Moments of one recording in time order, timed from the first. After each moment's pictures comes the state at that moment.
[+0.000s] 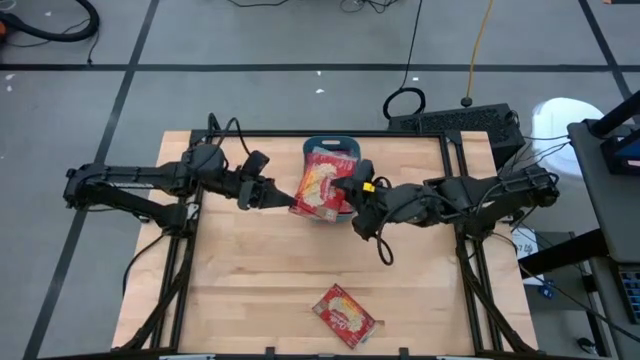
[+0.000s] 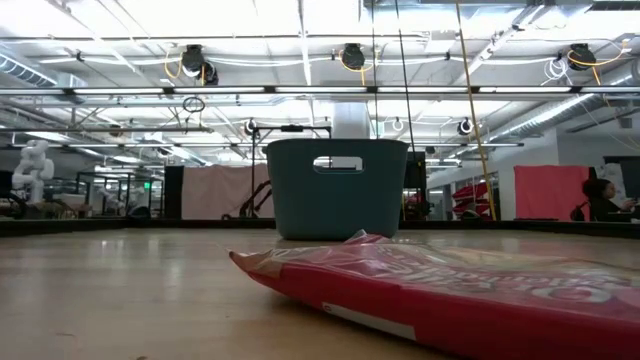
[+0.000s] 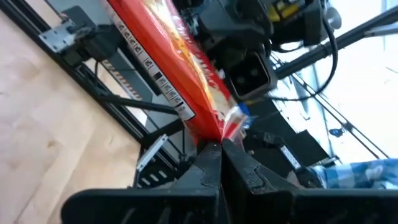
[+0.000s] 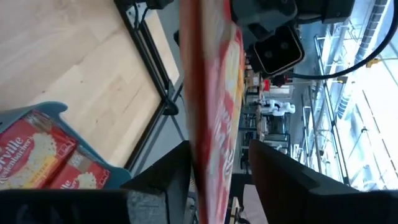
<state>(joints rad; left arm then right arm) 0.03 1.08 1.00 0.08 0.34 -1.05 0.26 1.46 1.60 -0.54 0.63 -1.17</state>
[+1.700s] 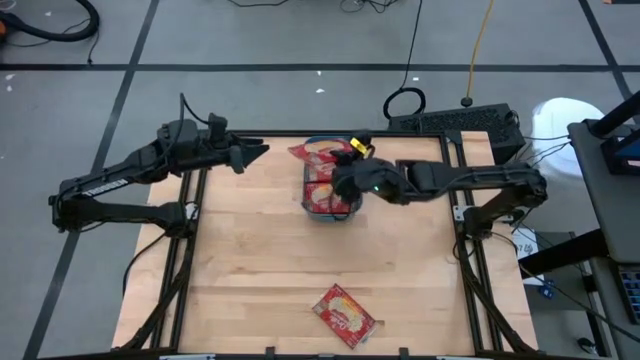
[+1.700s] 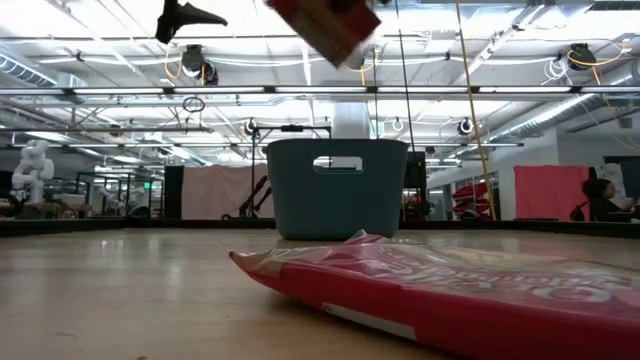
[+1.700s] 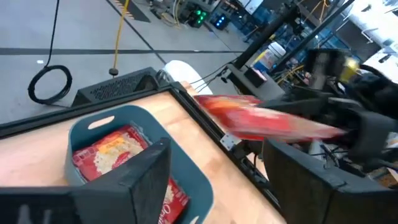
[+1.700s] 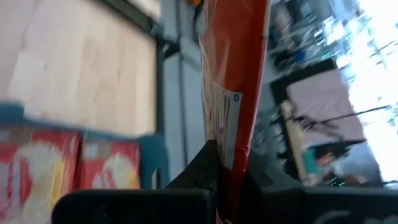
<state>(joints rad) 0.34 0.87 1.00 -0.33 -0.01 -0.67 0.03 1.55 1.55 -0.52 0.71 -0.66</state>
